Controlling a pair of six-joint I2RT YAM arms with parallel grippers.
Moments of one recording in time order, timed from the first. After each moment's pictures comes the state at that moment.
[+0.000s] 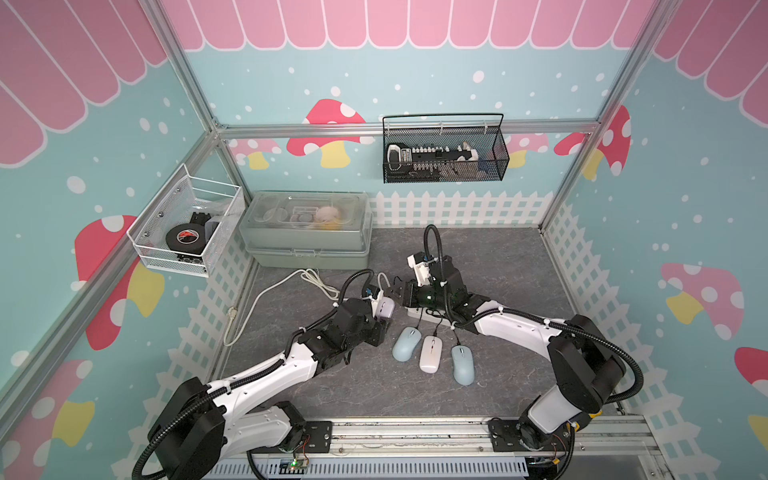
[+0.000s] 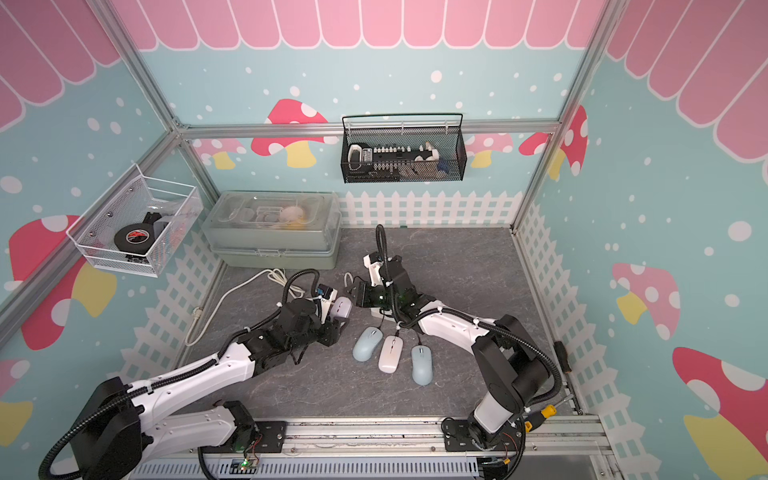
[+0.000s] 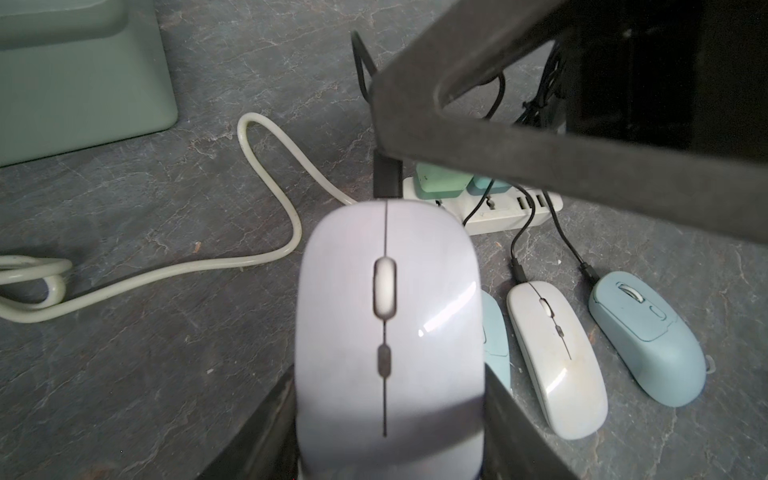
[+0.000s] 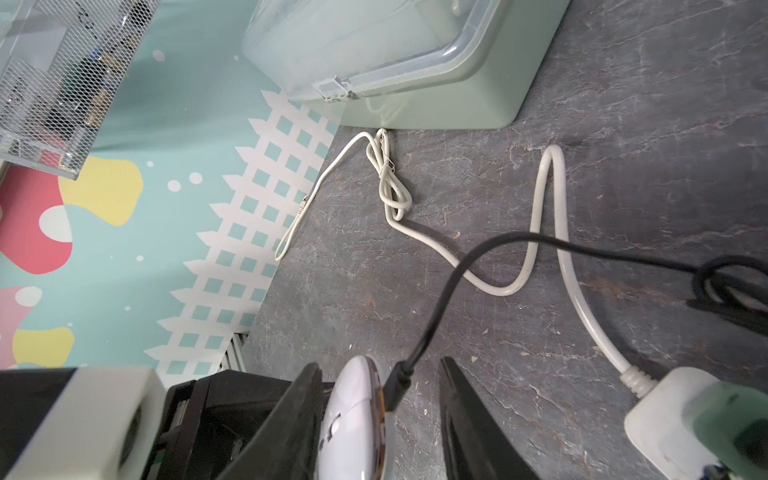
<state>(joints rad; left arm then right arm) -0.72 1.16 0.63 -0.12 -0.07 -0.26 0.69 1.62 0.99 0.21 -0.36 0.69</state>
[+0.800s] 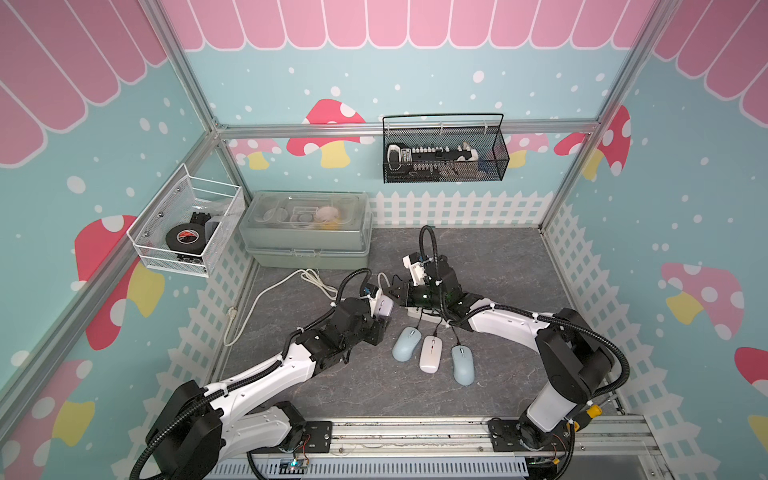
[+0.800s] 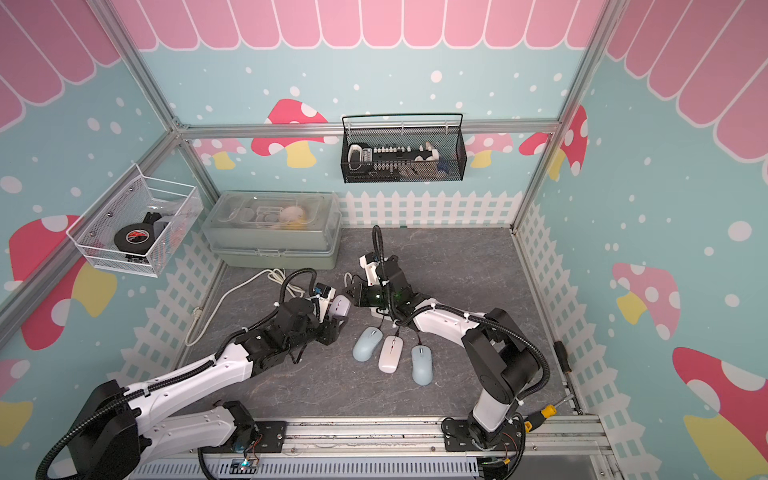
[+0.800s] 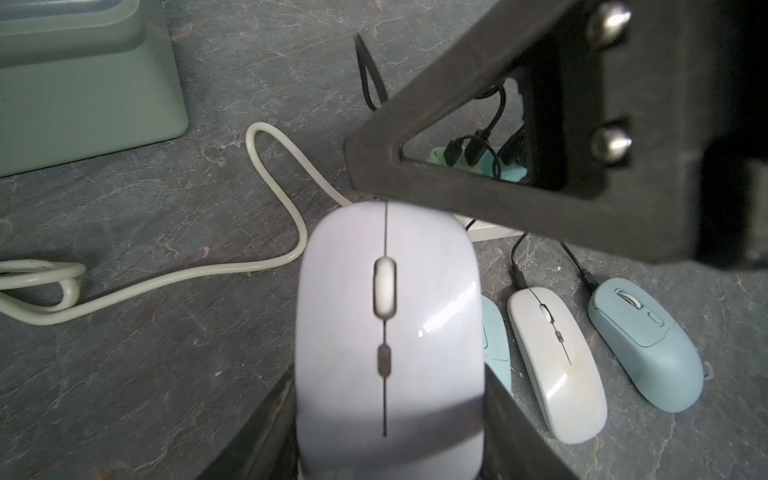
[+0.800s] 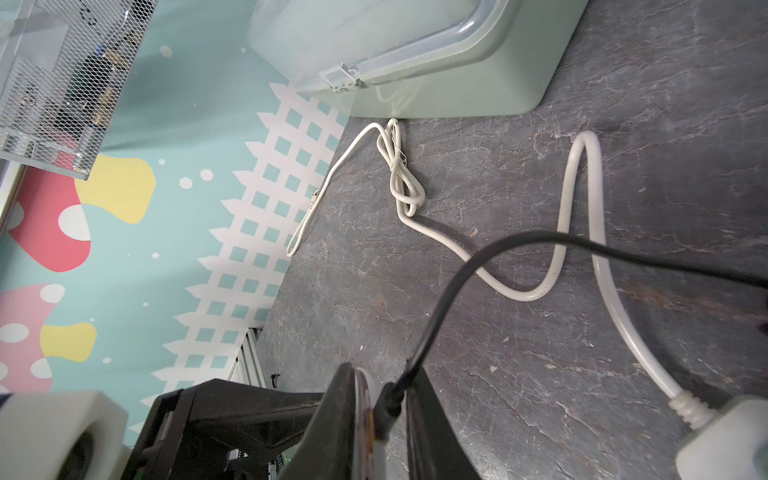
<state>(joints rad) -0.71 1.15 0.63 -0.11 -0.07 -0.26 0.69 1.68 1.01 0.26 -0.41 0.73</state>
